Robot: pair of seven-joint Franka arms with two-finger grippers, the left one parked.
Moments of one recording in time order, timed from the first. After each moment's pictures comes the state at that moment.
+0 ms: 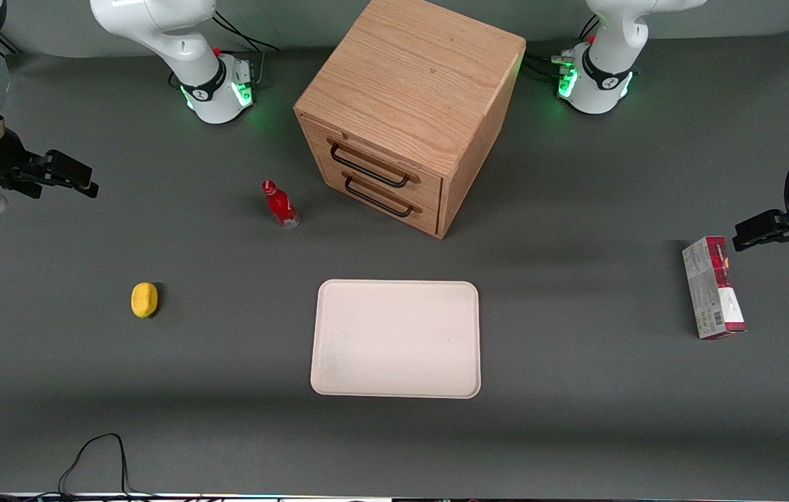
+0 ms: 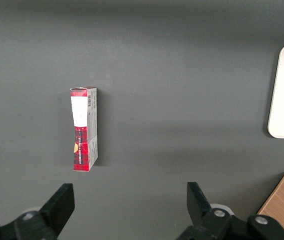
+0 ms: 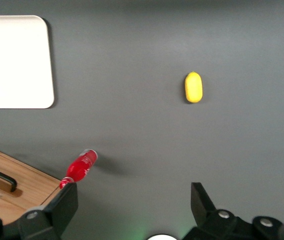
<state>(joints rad) 0.16 -0.03 -0.12 -1.60 0.01 1.51 0.09</state>
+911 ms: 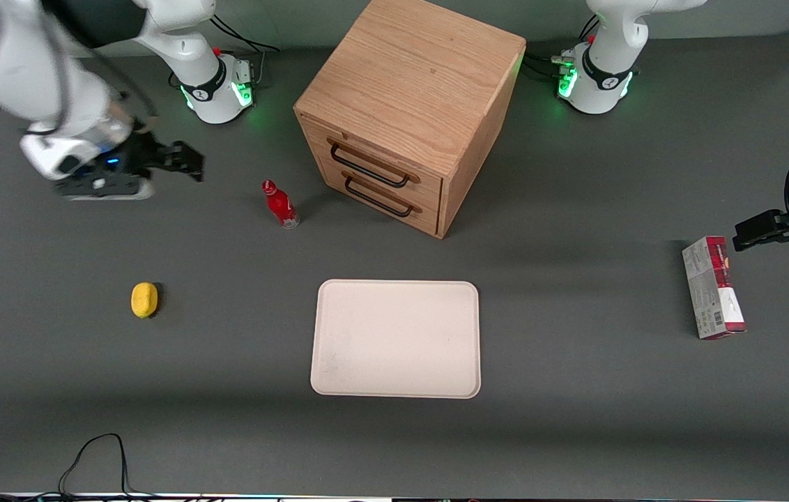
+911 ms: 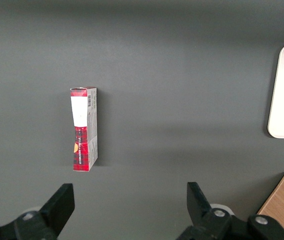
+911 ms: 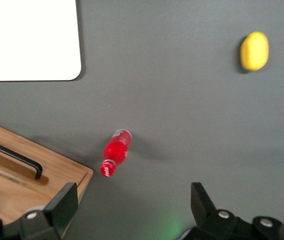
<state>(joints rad) 0.17 -0.22 0.17 -2.08 0.08 1.79 0.37</state>
